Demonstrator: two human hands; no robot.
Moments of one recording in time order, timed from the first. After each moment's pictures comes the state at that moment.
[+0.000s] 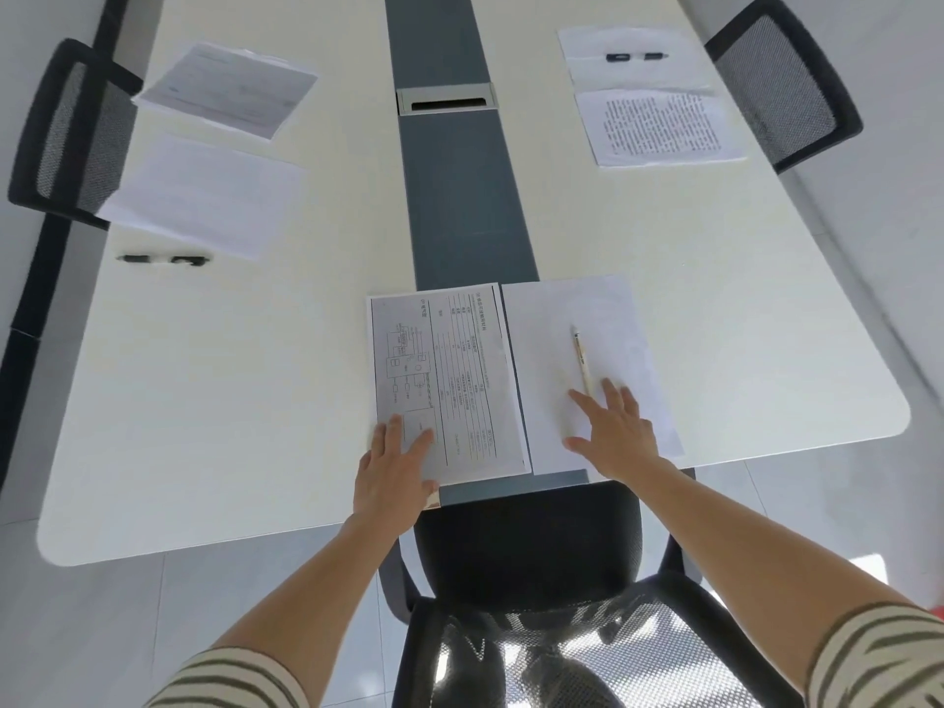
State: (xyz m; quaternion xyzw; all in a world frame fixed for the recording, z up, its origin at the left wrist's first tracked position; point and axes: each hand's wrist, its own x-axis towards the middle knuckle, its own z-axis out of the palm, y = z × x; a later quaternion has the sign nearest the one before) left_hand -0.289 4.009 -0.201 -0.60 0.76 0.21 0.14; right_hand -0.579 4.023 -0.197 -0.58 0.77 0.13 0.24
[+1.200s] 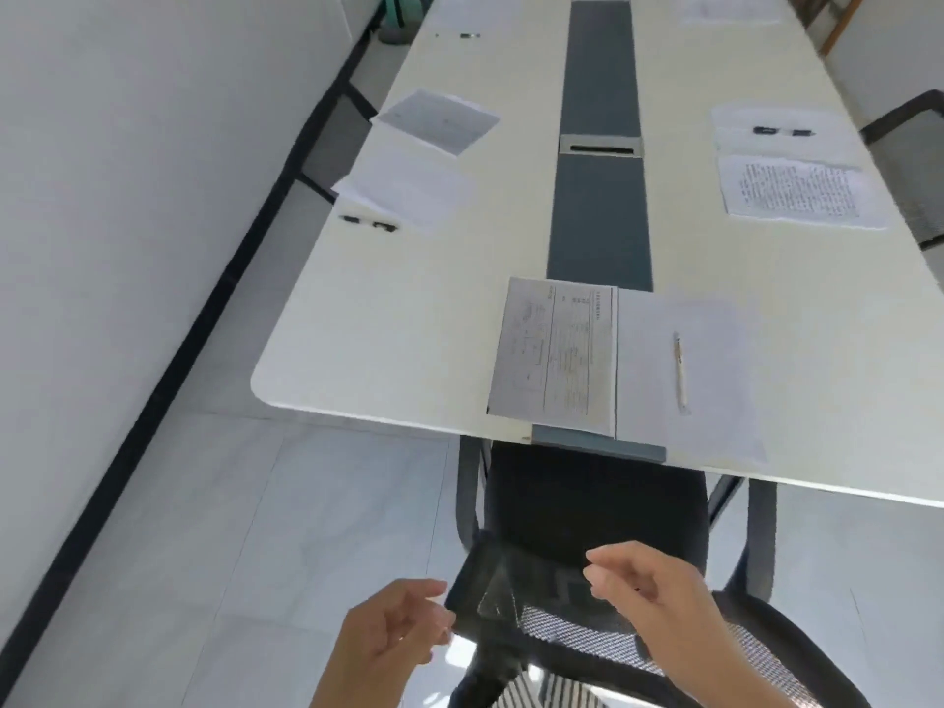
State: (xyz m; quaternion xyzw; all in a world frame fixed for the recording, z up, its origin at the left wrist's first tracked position) left_hand -0.210 4.285 -0.034 -0.70 0.37 0.57 -0.24; right_hand -0.477 4.247 -0.057 -0.53 0.65 -0.20 0.51
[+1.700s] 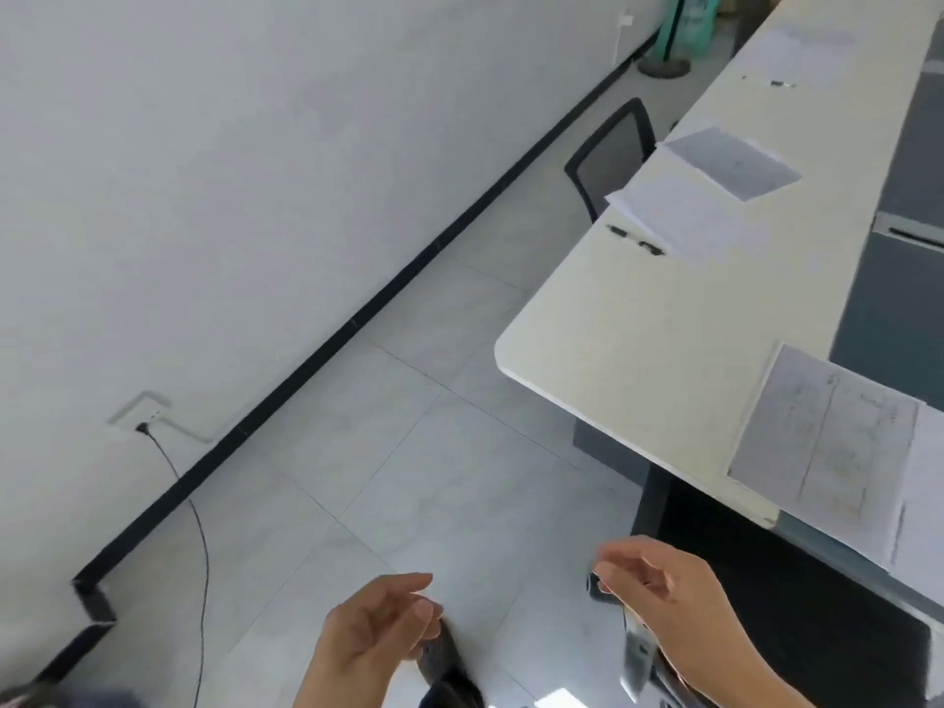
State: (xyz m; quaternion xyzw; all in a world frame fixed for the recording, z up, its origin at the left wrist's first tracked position) left_hand -0.030 4.415 -0.014 -0.75 0.19 0.45 -0.45; right_hand -0.254 4.246 -0.040 -0.63 0.50 -0.13 0.57
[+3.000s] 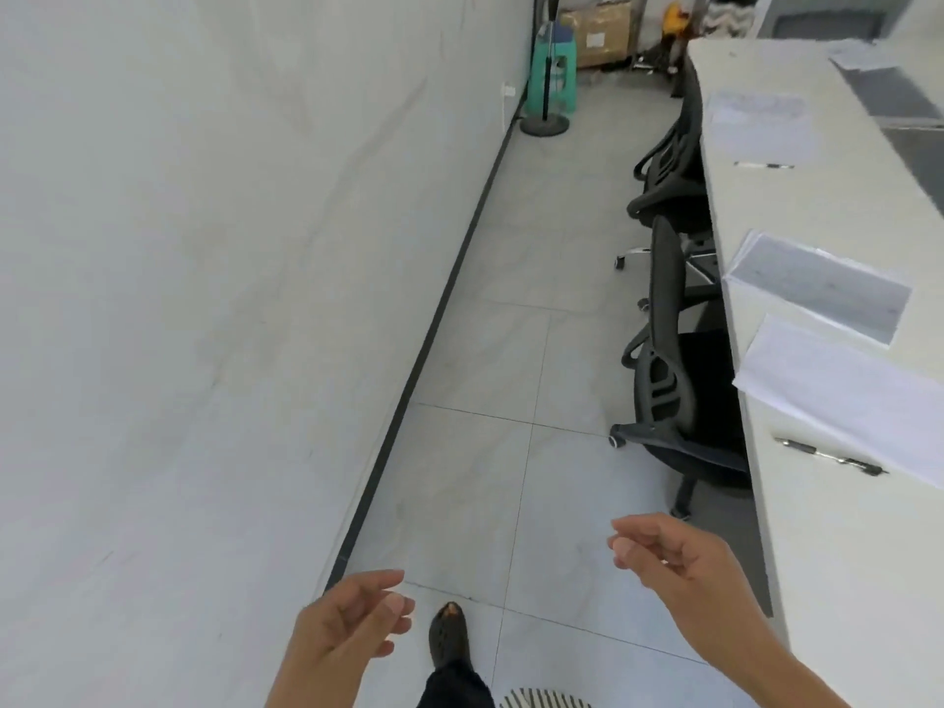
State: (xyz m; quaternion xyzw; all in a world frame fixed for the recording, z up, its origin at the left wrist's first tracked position) left_hand 0.586 3.941 -0.012 -0.72 0.30 0.49 -0.39; right_hand 0.293 3.847 -0.034 -0.54 0.60 -0.29 0.51
